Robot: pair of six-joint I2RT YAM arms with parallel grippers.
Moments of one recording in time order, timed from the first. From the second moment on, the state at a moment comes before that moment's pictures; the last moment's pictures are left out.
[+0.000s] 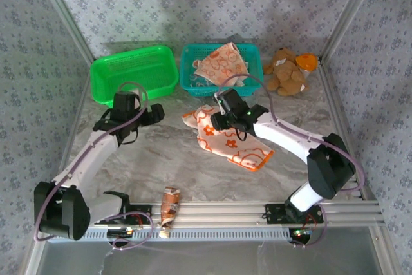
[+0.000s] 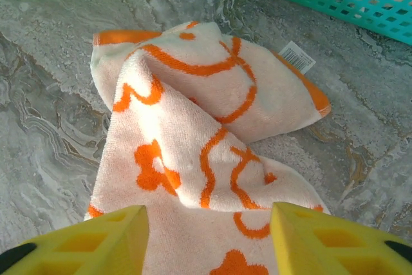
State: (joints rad) left arm -0.28 1.17 0.83 -0.44 0.04 -0.47; right arm 0.70 1.55 1.13 -0.47 0.11 0.22
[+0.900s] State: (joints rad) left arm -0.48 1.73 1.11 -0.43 -0.01 -0.67; right arm 0.68 1.64 1.03 -0.31 0.02 0.34
